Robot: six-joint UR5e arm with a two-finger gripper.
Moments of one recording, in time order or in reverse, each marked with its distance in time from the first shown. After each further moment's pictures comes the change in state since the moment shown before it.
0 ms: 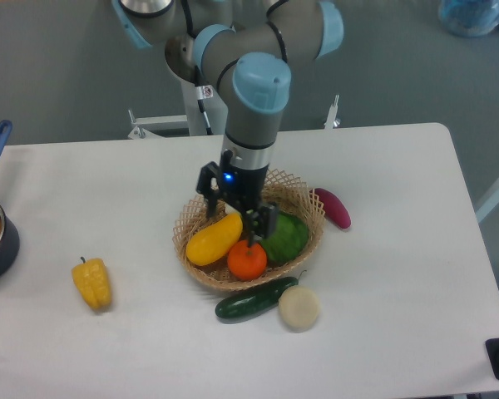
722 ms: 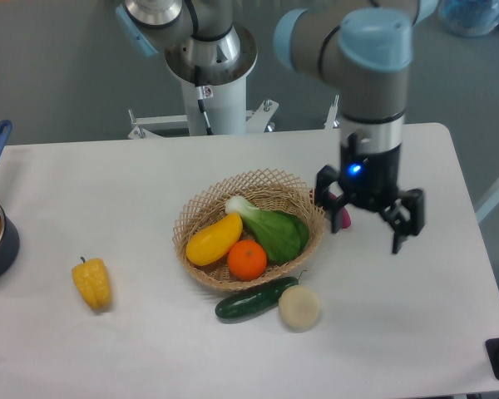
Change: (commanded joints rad) arm 0.271 0.006 0.211 -0.239 0.029 0.303
